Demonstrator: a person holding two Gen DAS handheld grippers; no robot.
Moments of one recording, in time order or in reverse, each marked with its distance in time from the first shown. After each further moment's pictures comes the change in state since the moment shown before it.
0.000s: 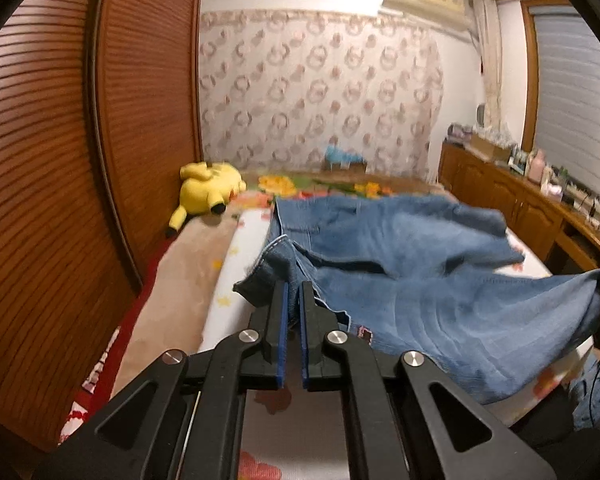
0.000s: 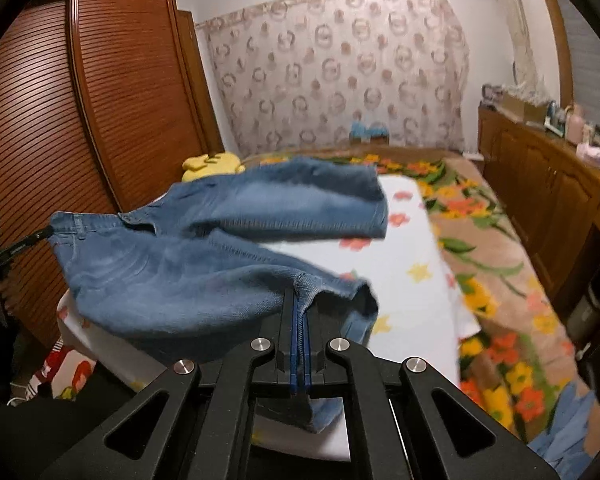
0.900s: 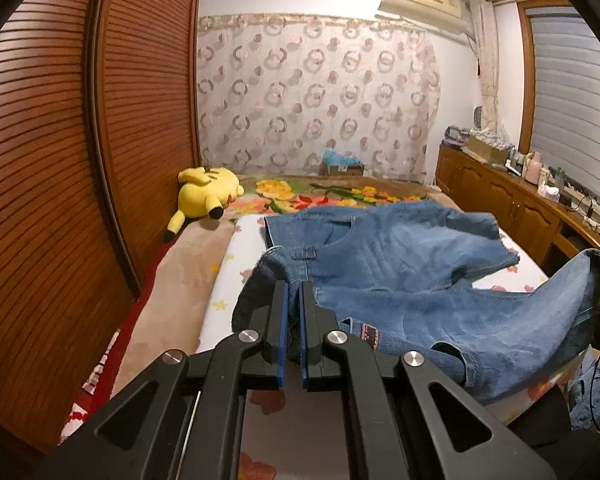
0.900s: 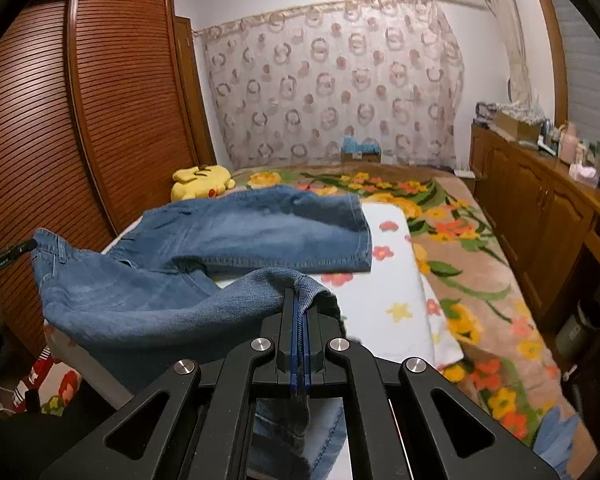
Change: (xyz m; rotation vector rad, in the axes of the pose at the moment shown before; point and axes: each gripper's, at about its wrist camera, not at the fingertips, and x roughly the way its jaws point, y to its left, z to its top) left arm 0.009 0.000 -0.005 0.010 0.014 -0.004; right arm 0.007 0.007 -0.007 -0.021 -0.020 -0.038
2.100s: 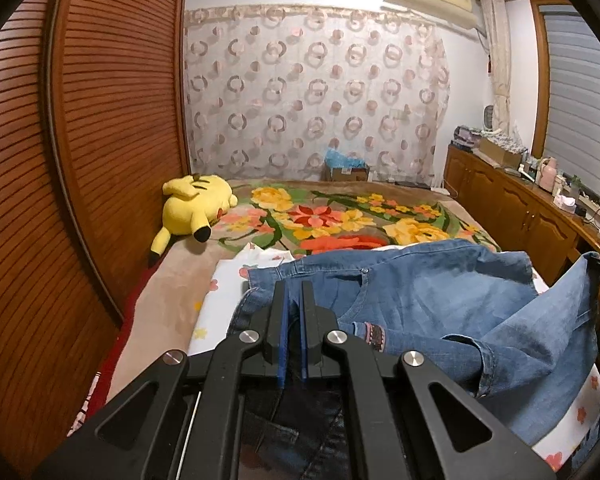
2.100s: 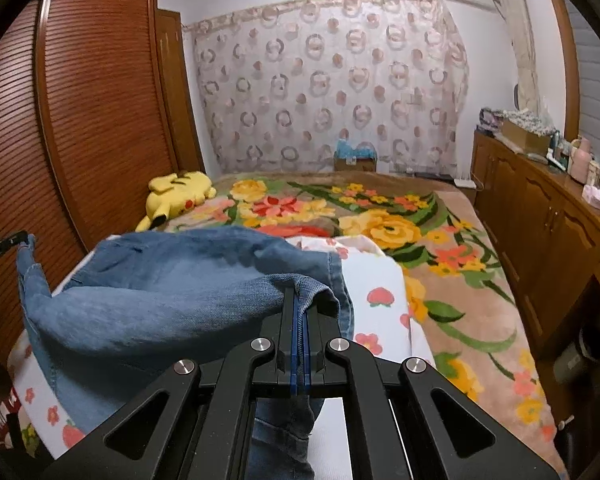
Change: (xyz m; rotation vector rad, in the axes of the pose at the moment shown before) left arm 0.121 -0.018 0.089 -0.005 0.024 0.010; right arm 0.138 -0.037 0.091 -0.028 0.009 -0.020
